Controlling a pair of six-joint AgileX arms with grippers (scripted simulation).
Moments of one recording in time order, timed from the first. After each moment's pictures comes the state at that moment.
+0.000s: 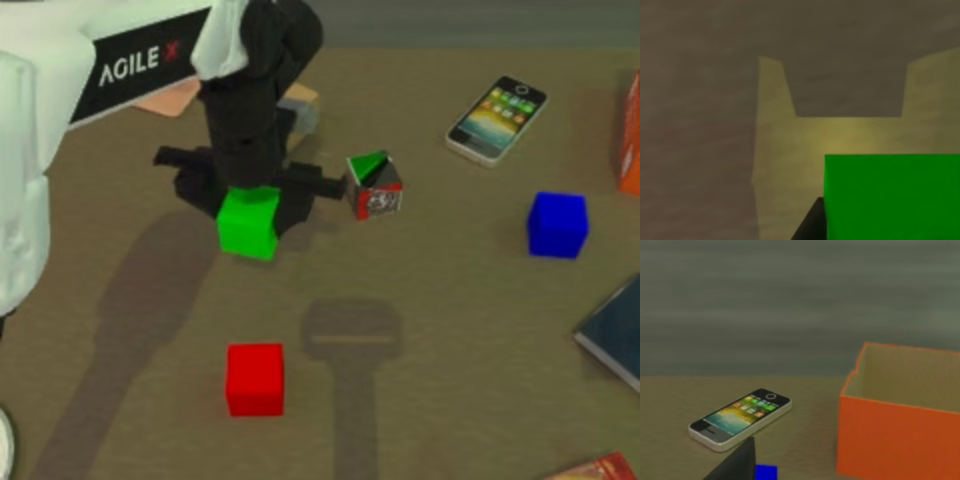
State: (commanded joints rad) left arm -0.50 2.26 1.87 -1.16 0.00 -0.22; right arm 0.00 0.00 0.00 0.00 0.00 0.00
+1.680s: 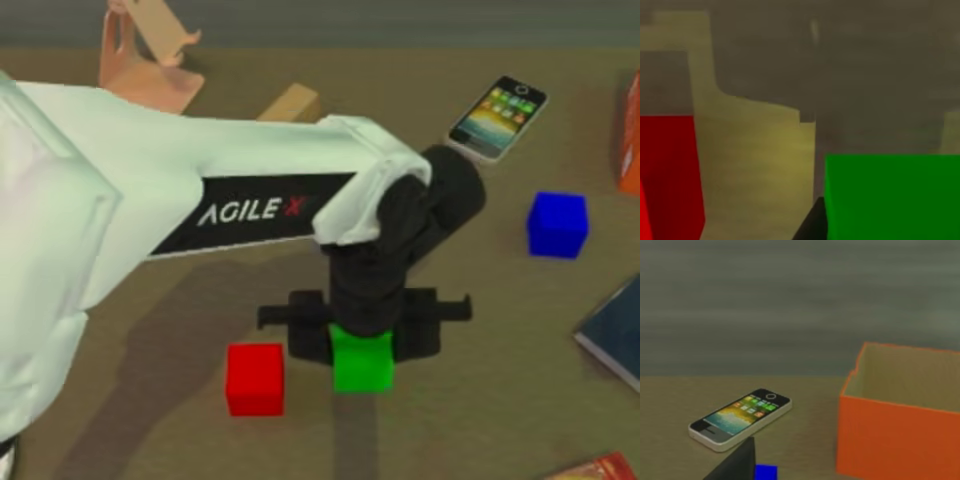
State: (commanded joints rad) left arm -0.88 2.13 1.52 -0.94 -0.01 -0.86; right arm 0.00 0.00 0.00 0.00 0.00 0.00
